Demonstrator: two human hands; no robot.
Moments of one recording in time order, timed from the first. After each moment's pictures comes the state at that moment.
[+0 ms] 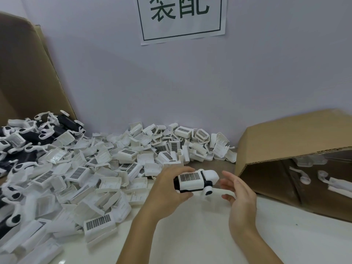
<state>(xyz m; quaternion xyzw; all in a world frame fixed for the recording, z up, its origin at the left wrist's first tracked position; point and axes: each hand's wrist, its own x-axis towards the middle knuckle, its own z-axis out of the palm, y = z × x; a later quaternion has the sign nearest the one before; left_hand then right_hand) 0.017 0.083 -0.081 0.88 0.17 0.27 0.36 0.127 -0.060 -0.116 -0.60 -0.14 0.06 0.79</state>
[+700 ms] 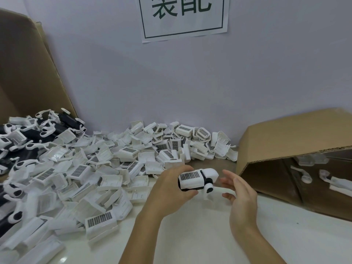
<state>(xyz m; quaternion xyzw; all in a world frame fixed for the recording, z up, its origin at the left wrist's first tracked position) 0.022 0.081 -0.083 0.89 0.21 0.25 0.31 0.126 -0.059 -0.115 -0.59 -0.14 0.06 0.79</state>
